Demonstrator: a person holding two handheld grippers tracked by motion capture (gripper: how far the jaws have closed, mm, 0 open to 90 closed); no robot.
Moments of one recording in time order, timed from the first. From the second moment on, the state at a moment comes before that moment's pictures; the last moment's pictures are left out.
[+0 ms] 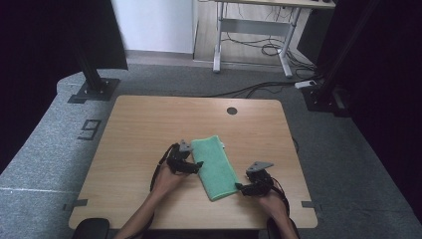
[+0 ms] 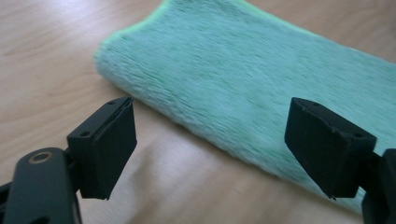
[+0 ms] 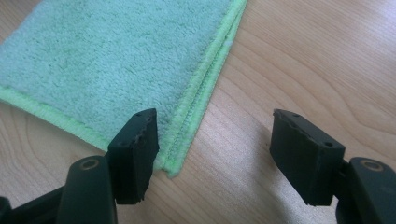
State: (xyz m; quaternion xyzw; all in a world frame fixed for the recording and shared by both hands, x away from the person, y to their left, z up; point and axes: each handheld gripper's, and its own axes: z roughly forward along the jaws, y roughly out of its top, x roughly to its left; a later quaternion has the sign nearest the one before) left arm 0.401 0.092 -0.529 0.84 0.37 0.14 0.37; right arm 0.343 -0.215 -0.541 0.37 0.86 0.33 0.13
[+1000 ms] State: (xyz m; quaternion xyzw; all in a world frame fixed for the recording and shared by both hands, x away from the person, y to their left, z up) left arm 0.396 0.105 -0.546 0.86 0.37 0.15 0.32; right arm 0.362 -0.193 -0.540 0.36 0.86 0.33 0.13
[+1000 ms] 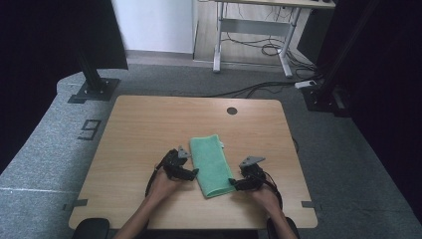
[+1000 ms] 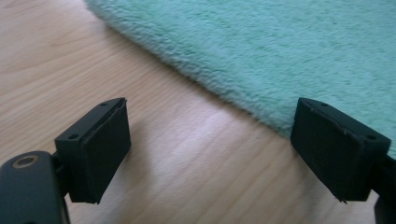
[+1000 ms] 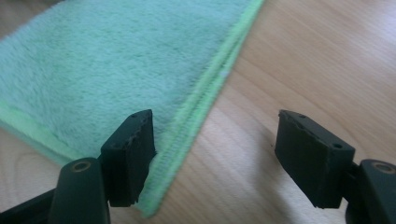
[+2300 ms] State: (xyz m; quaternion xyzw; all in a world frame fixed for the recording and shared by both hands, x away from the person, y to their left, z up) left arm 0.378 0.147 -0.543 0.86 0.37 0.13 0.33; right arm 0.366 -0.125 -0.543 0.32 0.87 0.34 0.12
